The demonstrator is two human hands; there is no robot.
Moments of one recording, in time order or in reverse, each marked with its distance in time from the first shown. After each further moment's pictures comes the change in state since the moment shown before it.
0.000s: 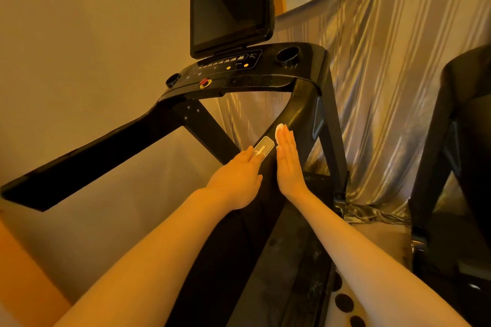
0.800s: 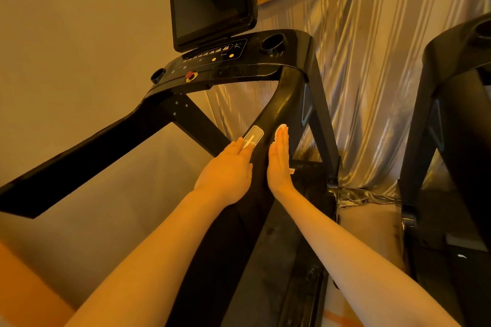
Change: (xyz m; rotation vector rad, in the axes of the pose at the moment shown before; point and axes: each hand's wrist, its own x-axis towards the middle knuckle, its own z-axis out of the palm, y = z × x) left_hand -0.003 -0.001 0.013 0.051 0.102 -0.010; right_hand -0.021 -0.003 0.016 0.186 0.139 0.189
